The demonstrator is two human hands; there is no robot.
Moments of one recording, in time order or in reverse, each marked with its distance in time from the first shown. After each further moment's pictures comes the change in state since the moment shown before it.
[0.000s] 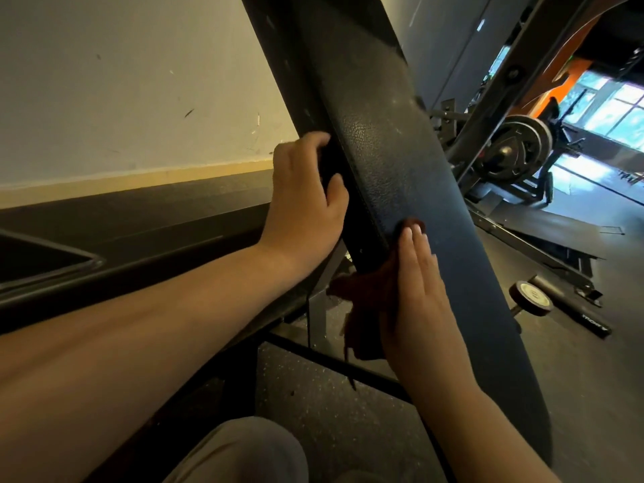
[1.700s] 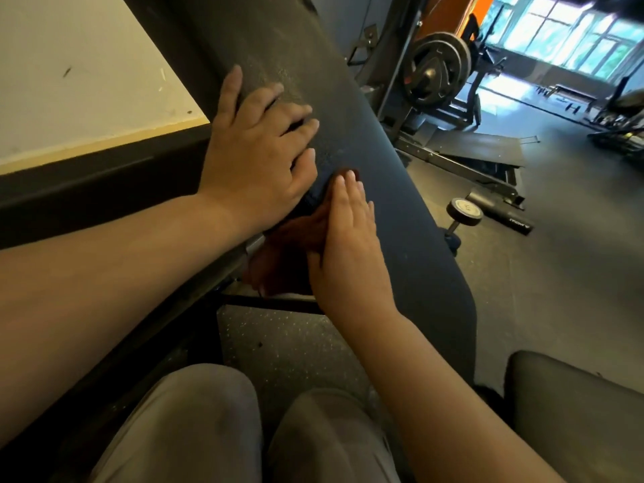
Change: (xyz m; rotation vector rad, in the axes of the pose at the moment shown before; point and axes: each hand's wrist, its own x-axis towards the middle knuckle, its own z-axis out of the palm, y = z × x) left_hand -0.028 0.013 0.044 0.655 -0.241 0.605; right_hand -0.033 0.016 0.010 0.056 0.100 0.171
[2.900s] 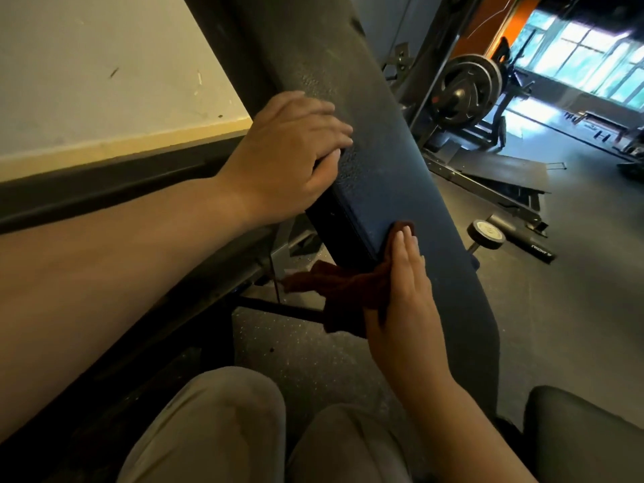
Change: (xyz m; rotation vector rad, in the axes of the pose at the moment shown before) left_hand 0.006 -0.032 -0.014 -0.274 -0.036 0.089; right_hand -0.039 0.031 0.003 0.041 -0.048 0.089
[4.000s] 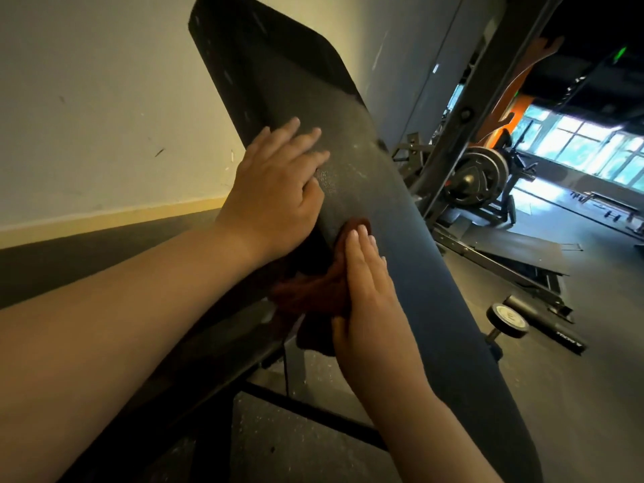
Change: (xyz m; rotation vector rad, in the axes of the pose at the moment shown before) left_hand 0.041 -0.053 -0.037 0.066 0.144 -0.290; right_hand 0.101 -0.094 -0.016 -0.017 -0.089 -0.279
